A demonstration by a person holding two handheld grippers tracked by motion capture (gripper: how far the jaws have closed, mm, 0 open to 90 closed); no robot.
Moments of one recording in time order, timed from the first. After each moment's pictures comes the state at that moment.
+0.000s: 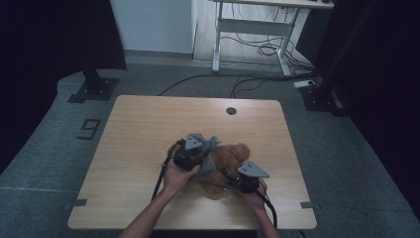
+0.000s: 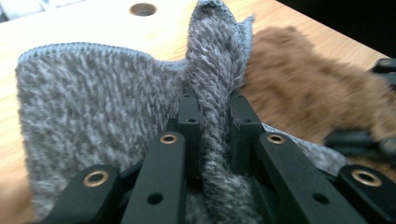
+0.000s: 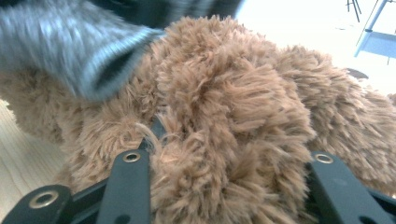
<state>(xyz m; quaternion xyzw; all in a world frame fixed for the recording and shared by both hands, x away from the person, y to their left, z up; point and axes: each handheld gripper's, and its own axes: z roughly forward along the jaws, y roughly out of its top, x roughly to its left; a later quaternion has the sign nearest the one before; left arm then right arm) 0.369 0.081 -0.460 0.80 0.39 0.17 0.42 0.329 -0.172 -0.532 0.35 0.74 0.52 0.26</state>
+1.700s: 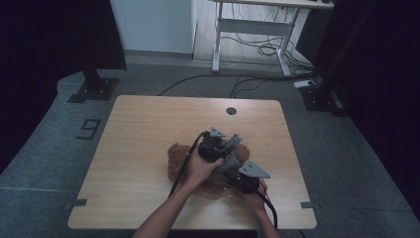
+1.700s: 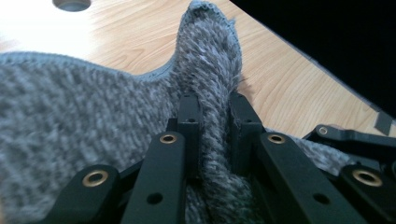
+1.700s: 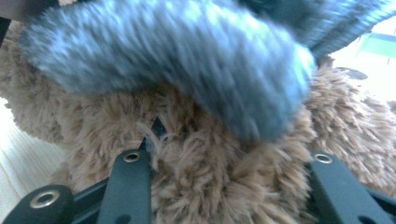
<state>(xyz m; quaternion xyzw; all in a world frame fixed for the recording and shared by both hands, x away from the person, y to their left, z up) 0.398 0.003 -0.449 0.81 0.39 0.08 0.43 0.330 -0.173 -0.535 0.35 0.73 0.53 0.26</state>
